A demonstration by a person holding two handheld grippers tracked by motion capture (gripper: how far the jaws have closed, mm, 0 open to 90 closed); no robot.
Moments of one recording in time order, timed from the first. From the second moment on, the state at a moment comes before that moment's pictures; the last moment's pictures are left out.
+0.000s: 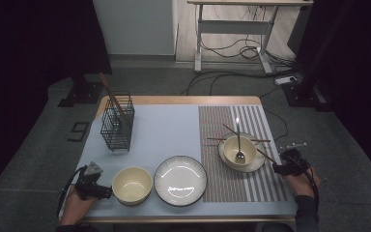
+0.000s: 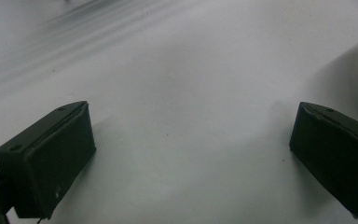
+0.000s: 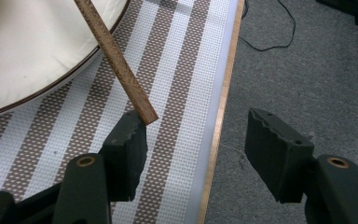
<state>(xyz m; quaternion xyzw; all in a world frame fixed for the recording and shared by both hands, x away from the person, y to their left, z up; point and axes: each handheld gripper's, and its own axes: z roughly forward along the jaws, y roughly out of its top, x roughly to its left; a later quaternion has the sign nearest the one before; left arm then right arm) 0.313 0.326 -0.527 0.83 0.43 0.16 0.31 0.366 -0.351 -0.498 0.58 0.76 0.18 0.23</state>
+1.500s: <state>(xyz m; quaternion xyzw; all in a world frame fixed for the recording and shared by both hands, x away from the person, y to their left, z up) 0.313 0.326 -0.527 0.83 0.43 0.16 0.31 0.390 -0.360 -0.492 0.59 0.75 0.21 0.22</state>
